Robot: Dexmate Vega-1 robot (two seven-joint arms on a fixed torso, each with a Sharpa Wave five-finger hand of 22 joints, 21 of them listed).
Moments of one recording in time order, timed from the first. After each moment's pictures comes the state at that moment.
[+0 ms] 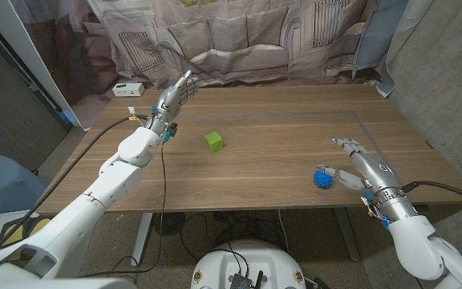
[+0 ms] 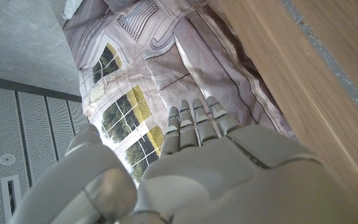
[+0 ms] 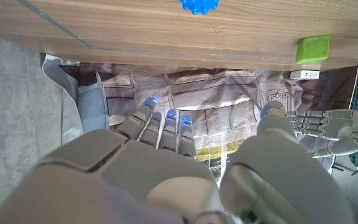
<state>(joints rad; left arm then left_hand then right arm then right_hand) 0.90 0.65 0.32 -1.61 -0.51 -0.29 0.05 0.29 0.05 0.18 -0.03 0.19 0.30 0.09 0.18 0.18 0.31 0.07 0.23 0.20 0.25 0.07 0.20 0.18 0.16 0.09 0.20 0.17 -1.86 -0.64 0.12 -2.26 -0.69 -0.05 -0.34 0.45 -0.03 0.21 -0.16 0.20 0.19 -0.01 0.18 0.19 0.20 0.03 0.19 0.19 0.07 0.01 0.20 0.20 0.21 -0.02 0.20 0.17</state>
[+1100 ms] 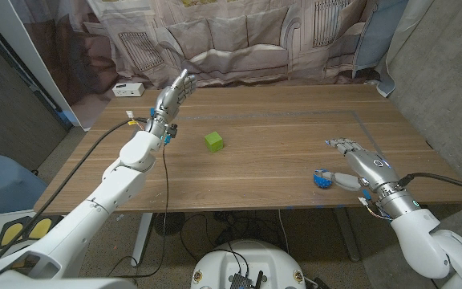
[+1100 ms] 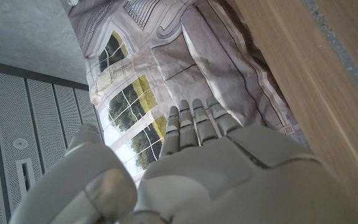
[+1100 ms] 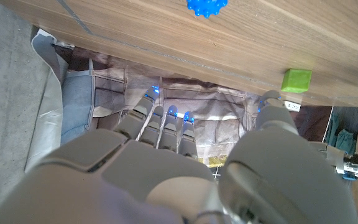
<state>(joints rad) 0.94 0.62 0.31 -1.62 -0.49 -0.36 0.09 0.29 0.05 0.18 -0.04 0.19 0.31 0.09 0.19 0.18 0.31 0.07 0.23 0.20 0.25 0.07 0.19 0.18 0.16 0.09 0.20 0.17 -1.91 -0.72 0.15 -2.37 -0.83 -0.17 -0.20 0.55 -0.04 0.25 -0.17 0.21 0.22 -0.01 0.21 0.19 0.25 0.04 0.21 0.20 0.15 0.01 0.22 0.20 0.34 0.01 0.22 0.17</state>
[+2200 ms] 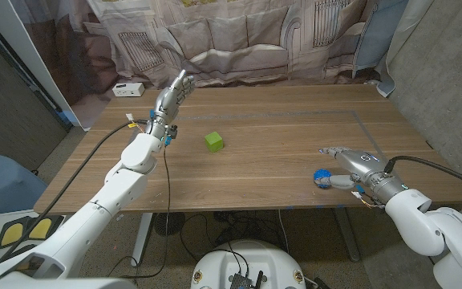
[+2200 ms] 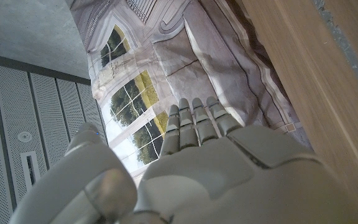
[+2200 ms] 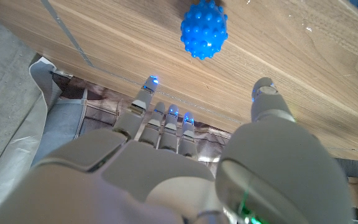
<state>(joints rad) 0.94 0.59 0.31 -1.61 -0.48 -0.39 0.10 0.29 0.05 0.18 -0.04 0.19 0.32 0.11 0.19 0.18 0.32 0.08 0.23 0.20 0.27 0.07 0.19 0.18 0.17 0.09 0.20 0.17 -1.84 -0.81 0.12 -2.46 -0.87 -0.34 0.16 0.67 -0.06 0.30 -0.17 0.21 0.23 -0.01 0.21 0.20 0.26 0.05 0.21 0.20 0.24 0.01 0.23 0.20 0.51 0.06 0.24 0.17</state>
